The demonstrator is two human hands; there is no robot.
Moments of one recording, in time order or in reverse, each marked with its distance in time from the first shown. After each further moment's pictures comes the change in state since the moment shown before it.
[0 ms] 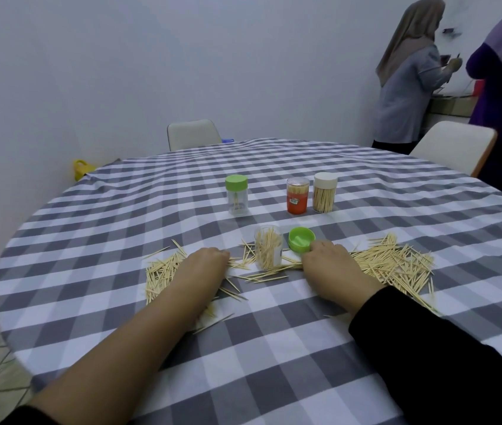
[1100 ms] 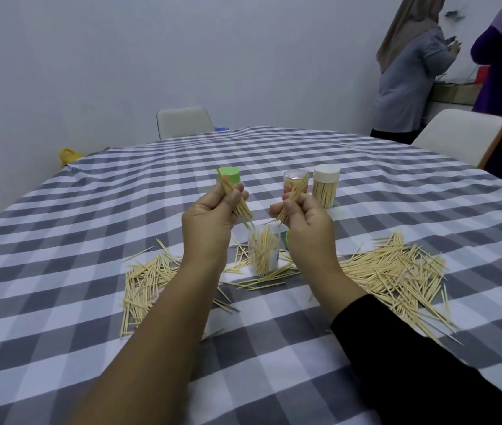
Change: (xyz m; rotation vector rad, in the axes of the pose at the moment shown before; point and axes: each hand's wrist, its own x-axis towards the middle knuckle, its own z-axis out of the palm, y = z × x) left_hand 0.043 0.044 -0.044 -1.975 0.551 -0.301; right_hand 0.041 -0.026 -0.016 1.590 0.661 0.271
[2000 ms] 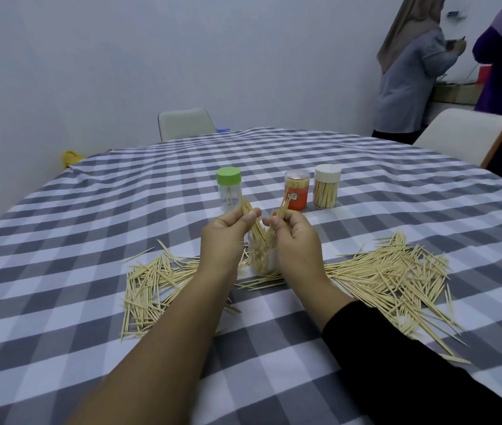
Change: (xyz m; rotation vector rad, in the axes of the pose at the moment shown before) left_hand -0.005 -0.026 -0.003 0.189 -0.086 -0.136; right_hand -0.015 0.009 0.011 -0.042 -0.062 0.107
